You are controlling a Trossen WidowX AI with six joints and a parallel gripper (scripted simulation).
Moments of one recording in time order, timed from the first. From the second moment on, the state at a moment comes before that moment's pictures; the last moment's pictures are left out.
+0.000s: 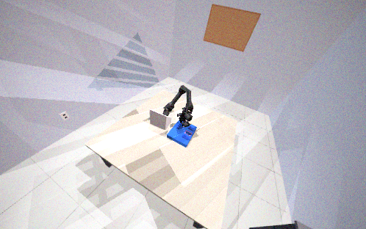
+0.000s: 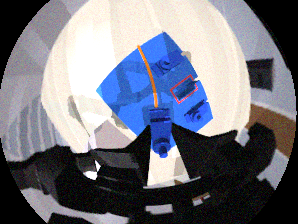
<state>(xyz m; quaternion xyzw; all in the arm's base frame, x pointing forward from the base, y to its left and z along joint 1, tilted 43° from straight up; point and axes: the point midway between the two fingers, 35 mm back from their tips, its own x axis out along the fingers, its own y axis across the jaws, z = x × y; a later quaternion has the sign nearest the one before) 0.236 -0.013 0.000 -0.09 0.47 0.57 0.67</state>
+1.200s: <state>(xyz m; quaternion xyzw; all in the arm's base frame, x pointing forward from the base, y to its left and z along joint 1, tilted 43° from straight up) 0.238 -0.013 -0.001 0.23 0.68 0.28 0.63</state>
